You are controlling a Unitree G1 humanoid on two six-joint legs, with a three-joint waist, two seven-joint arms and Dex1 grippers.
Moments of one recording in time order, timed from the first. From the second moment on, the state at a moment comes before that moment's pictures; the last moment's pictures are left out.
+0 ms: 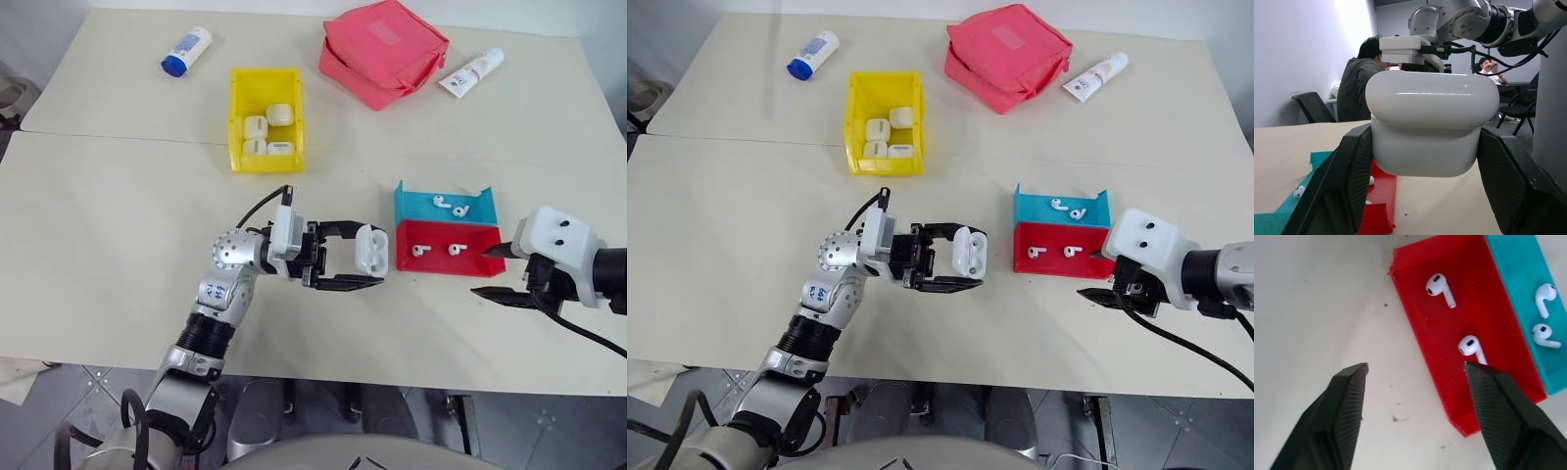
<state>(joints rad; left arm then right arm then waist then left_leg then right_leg) -0.50 0.18 -0.21 0.17 -0.48 -0.12 -1.25 0.01 -1.27 -0.31 -0.55 0.40 0.77 1.09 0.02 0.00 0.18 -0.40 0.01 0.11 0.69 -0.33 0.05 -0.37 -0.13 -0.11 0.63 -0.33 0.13</state>
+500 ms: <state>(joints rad) -0.48 0.18 -0.20 0.16 -0.46 -0.14 -1.24 -0.12 -1.33 -0.09 -0.43 0.27 0.60 1.15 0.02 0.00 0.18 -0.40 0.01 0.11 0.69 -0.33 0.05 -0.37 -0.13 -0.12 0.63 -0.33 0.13</state>
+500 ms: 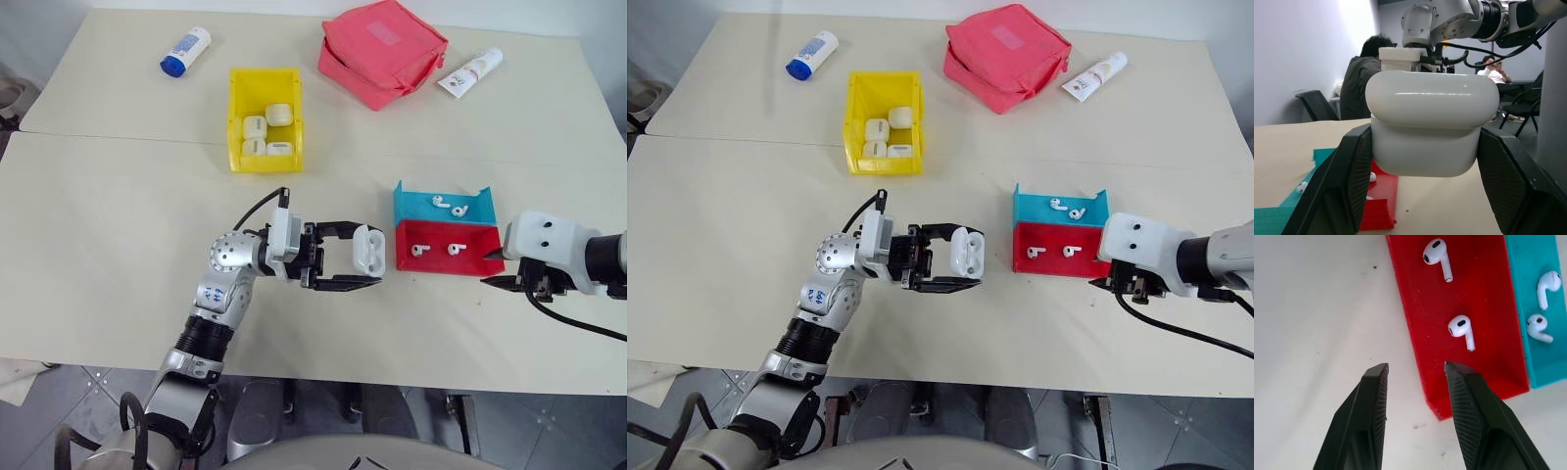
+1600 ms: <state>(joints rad) -0.39 0.22 -0.20 0.05 -0.47 -0.12 -1.21 -0.66 -1.06 0.38 0.08 -0.17 0.17 1.37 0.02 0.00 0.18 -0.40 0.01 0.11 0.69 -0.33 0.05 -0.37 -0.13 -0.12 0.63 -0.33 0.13</state>
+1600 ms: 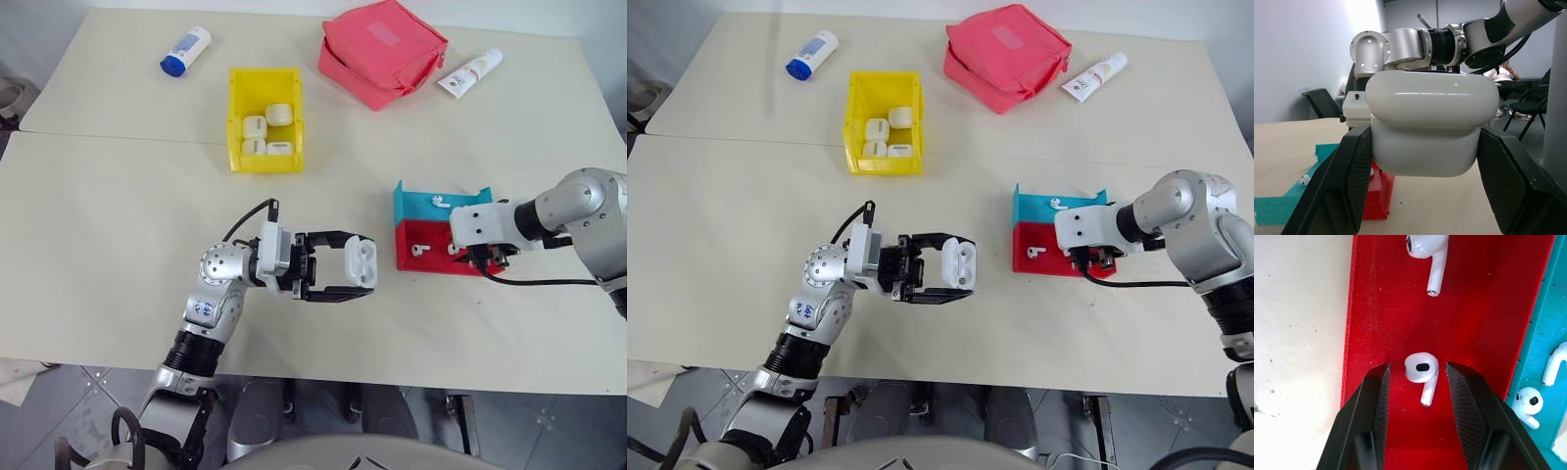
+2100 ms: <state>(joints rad) -0.39 0.22 -0.20 0.05 -0.47 -0.12 -1.20 -0.68 -1.03 0.38 0.10 -0.18 0.17 1.38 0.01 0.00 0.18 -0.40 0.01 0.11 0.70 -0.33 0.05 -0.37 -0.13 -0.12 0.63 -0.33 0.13</state>
